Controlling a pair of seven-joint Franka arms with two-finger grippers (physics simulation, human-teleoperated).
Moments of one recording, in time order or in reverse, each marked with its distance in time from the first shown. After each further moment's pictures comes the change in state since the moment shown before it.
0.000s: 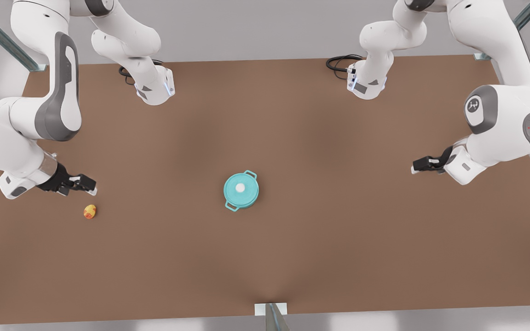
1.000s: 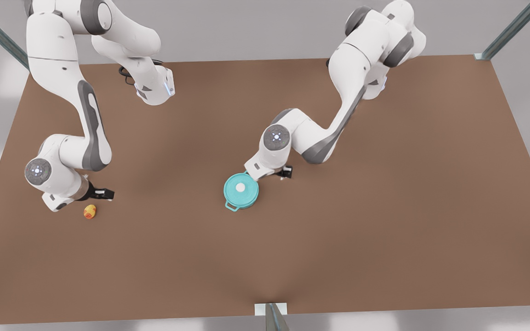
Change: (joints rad) left arm -0.707 0.503 -0.101 0.339 0.192 0.259 -0.600; right arm -0.056 0.152 -0.011 -0.319 -0.142 0.350 -0.003
